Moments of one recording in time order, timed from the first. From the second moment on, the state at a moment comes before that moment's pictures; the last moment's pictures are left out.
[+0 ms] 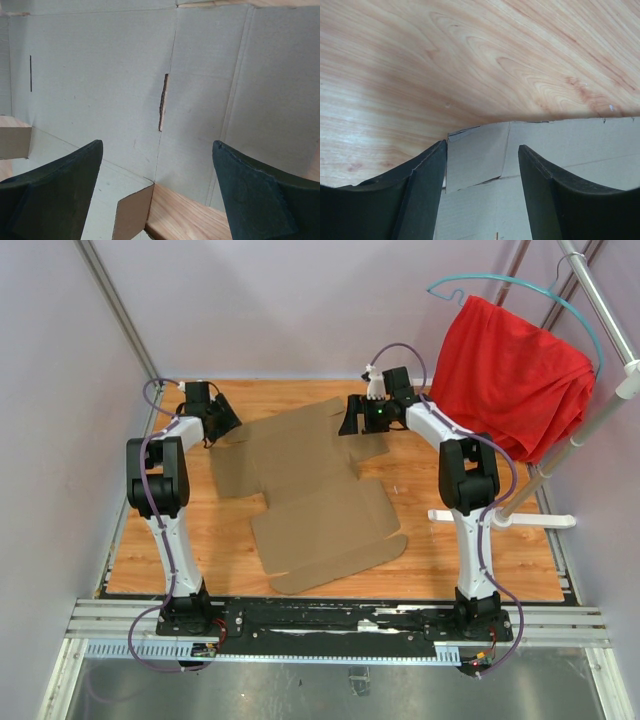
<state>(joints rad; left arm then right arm) 0.06 2.11 1.48 -0.12 0.08 -0.53 0.29 2.27 1.85 -0.40 -0.55 0.18</state>
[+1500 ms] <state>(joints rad) -0.06 2.05 1.58 -0.32 -0.17 -0.47 0.30 2.33 1.86 -0.40 -0.55 0.18</state>
